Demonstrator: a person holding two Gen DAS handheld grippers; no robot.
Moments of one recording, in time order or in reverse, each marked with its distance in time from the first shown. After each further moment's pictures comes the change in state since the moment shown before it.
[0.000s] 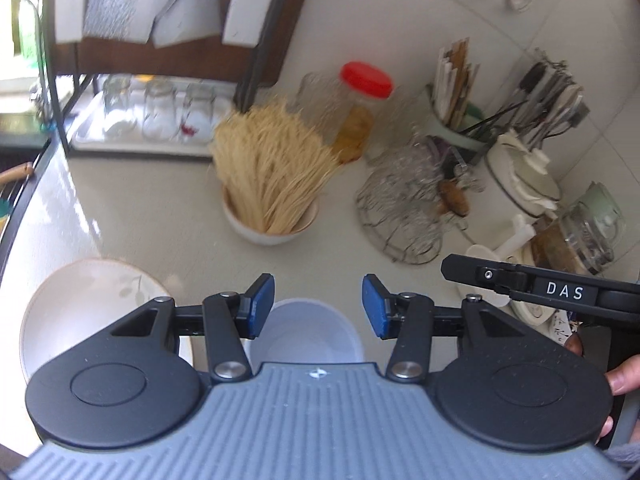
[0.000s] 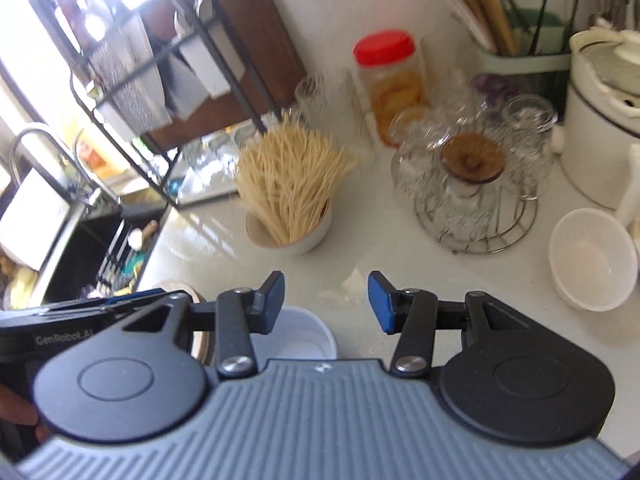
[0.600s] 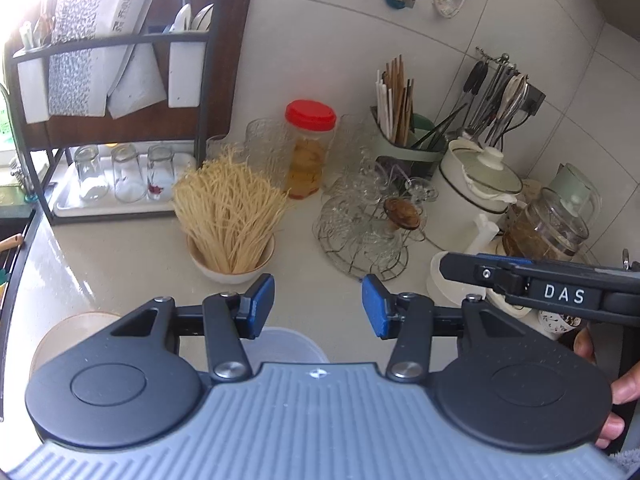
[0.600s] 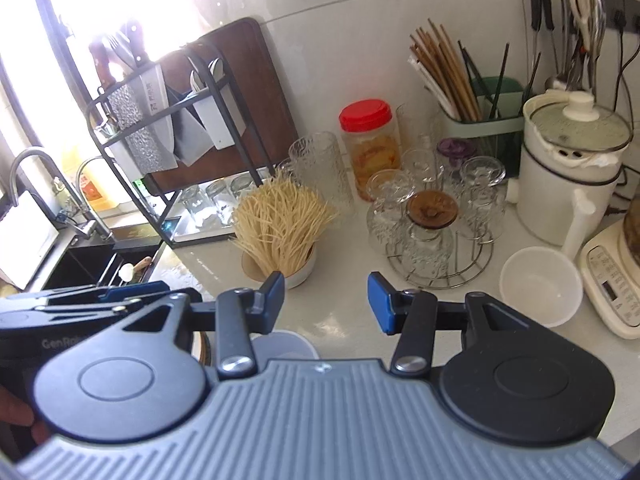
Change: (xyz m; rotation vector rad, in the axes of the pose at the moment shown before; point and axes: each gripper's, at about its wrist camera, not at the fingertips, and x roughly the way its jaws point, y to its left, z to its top) left arm -0.031 -0.046 -0.003 0.153 -0.100 -0.034; right arm -0.061 0.016 -0.015 -0.049 -0.168 -0.087
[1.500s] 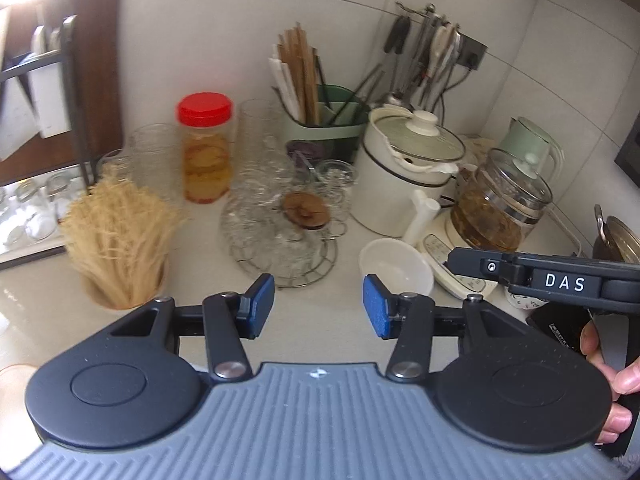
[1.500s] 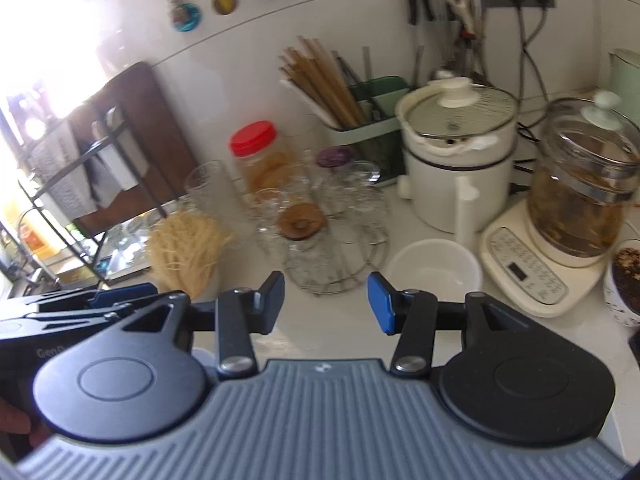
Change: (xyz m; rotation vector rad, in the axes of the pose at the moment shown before) left arm 0.069 -0.095 0.020 0.159 0.073 -0.124; right arm -0.033 -0.090 -0.002 0.155 -0.040 -0.179
